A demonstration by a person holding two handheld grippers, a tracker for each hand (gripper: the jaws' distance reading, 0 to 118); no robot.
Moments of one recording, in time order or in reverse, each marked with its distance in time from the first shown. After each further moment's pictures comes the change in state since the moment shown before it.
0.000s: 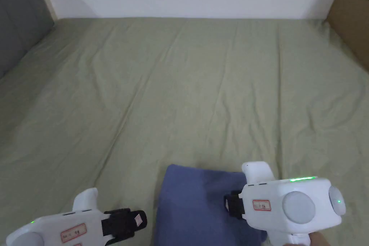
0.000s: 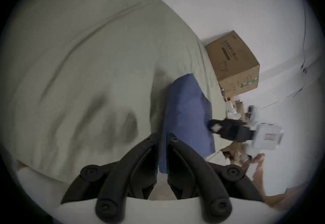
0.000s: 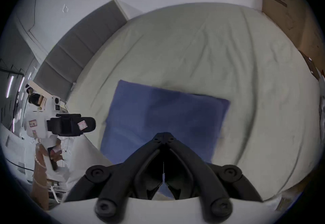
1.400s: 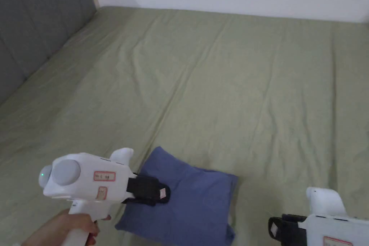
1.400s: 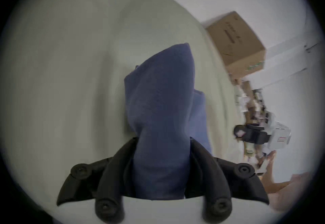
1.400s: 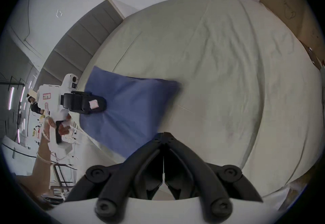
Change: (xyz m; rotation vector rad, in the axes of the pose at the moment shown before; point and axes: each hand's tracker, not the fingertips) left arm -0.034 0.128 0.005 -0.173 0.084 -0.170; right arm -0.006 0.008 0.024 0.030 0.039 -0.091
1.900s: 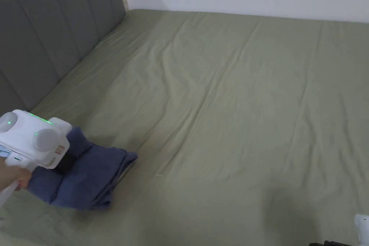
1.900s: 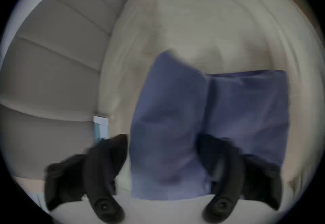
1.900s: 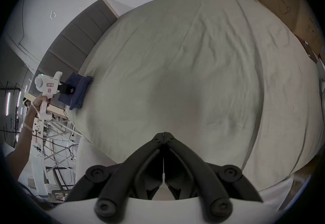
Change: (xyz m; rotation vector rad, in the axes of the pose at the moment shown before) left arm -0.132 0.066 0.106 -0.117 1.048 -0.265; right arm -0.011 -0.012 -0.010 -0.023 -0.044 -0.026
